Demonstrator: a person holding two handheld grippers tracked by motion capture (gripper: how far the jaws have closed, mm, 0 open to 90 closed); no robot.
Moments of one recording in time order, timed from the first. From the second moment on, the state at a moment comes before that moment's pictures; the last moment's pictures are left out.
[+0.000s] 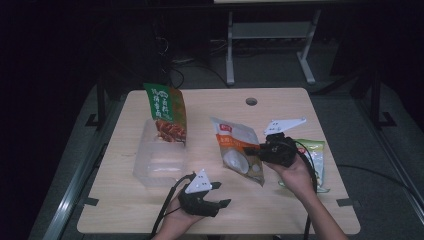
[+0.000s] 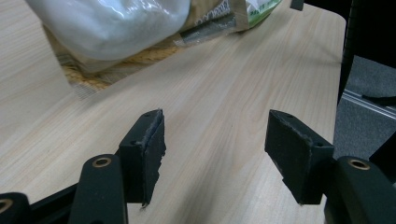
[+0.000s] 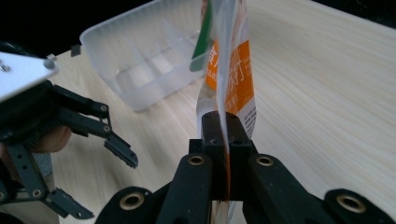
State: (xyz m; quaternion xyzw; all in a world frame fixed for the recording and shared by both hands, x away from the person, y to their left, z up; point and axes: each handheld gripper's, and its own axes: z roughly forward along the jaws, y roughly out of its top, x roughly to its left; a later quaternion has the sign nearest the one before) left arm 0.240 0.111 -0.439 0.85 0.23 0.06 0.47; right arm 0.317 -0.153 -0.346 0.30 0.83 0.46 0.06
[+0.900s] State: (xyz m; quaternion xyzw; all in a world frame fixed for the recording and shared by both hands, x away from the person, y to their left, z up) left arm 0.231 0.117 -0.436 0.86 0.21 0.05 0.46; right arm 0.336 -0.076 -0.303 0.21 0.84 0.50 0.06
